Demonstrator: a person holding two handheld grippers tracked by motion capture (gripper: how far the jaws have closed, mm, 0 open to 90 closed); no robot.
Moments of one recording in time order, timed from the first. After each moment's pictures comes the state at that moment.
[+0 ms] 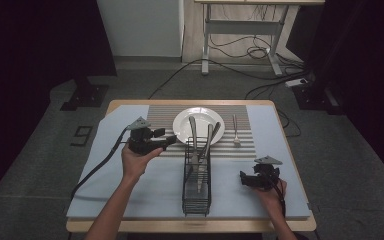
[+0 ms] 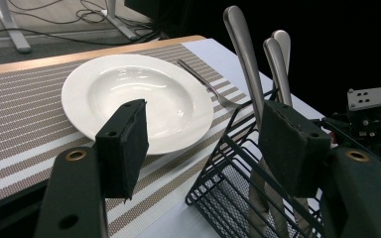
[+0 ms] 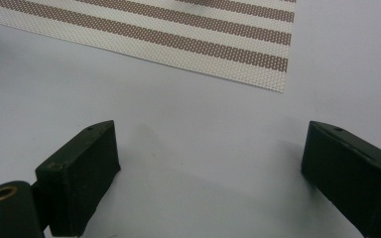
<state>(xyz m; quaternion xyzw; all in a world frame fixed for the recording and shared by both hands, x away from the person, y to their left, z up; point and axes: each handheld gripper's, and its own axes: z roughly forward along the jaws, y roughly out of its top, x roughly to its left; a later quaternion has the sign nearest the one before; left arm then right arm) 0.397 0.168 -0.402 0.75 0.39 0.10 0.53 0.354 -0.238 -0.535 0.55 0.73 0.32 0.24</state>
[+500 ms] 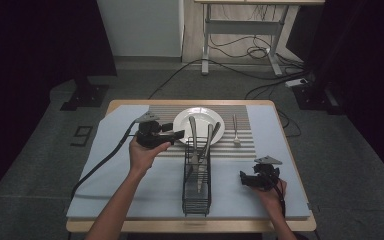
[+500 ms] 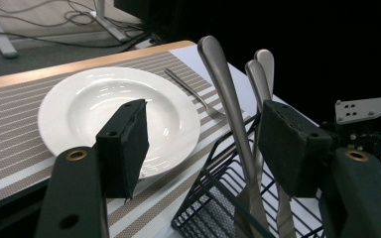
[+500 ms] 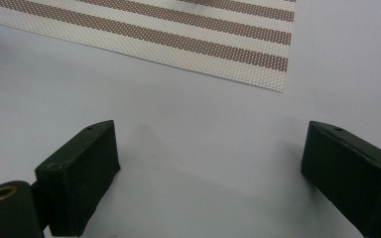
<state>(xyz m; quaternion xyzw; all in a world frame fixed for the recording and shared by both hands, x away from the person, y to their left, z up) 0.410 0.146 -0.389 0.76 0.37 0.10 0.52 0.355 -0.238 -0.535 0.55 0.73 0.32 0.24</state>
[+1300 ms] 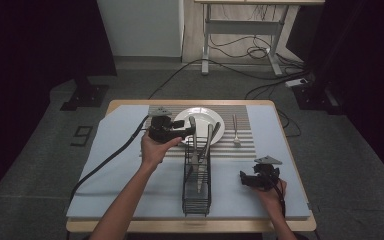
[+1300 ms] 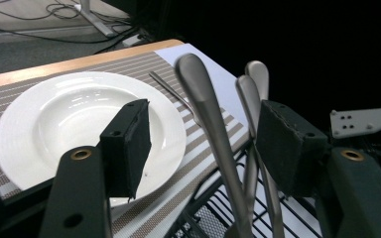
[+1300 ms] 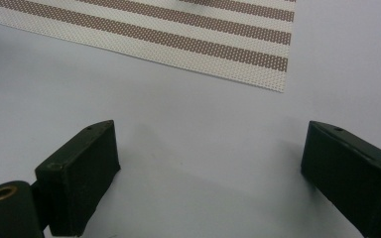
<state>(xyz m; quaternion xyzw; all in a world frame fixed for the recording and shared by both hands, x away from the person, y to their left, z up) 0.430 0.118 -0.391 0.76 0.37 0.07 0.52 0.355 -0.238 -0.535 0.55 0.73 0.32 0.24</state>
